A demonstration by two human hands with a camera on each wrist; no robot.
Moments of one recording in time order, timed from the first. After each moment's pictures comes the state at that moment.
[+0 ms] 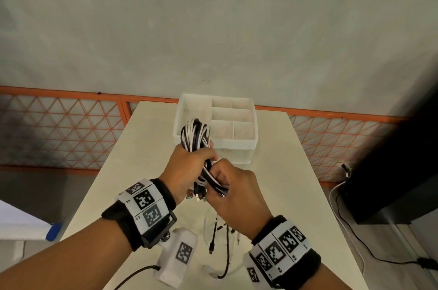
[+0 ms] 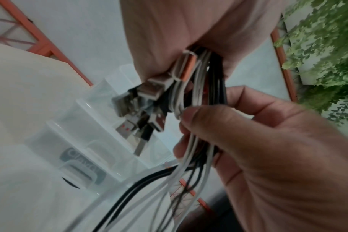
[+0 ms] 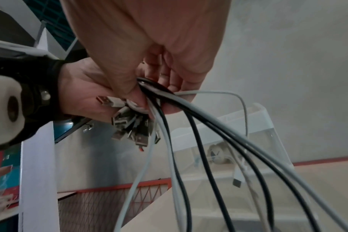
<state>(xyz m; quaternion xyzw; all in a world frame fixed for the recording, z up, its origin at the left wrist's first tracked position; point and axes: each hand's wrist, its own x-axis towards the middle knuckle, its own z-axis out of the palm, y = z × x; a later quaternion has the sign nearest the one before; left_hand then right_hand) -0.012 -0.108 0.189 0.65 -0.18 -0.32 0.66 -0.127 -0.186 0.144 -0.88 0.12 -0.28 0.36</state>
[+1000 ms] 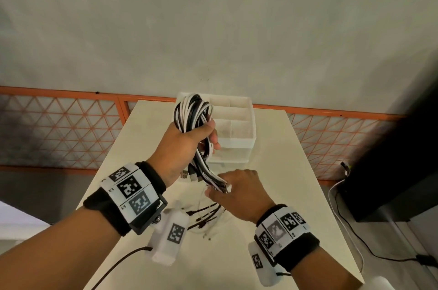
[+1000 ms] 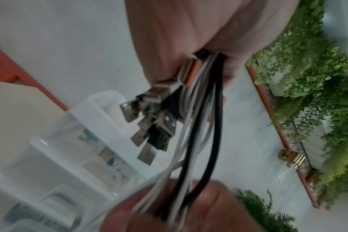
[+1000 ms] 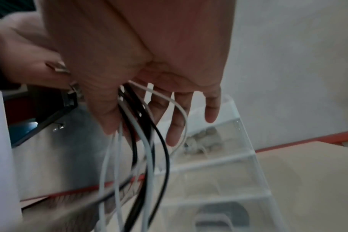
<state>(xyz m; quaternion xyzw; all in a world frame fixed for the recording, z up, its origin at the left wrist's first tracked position) 0.001 -0.109 0.217 0.61 -0.33 -0.27 0.67 -0.127 -0.213 0.138 -0.94 0.22 -0.07 0.26</state>
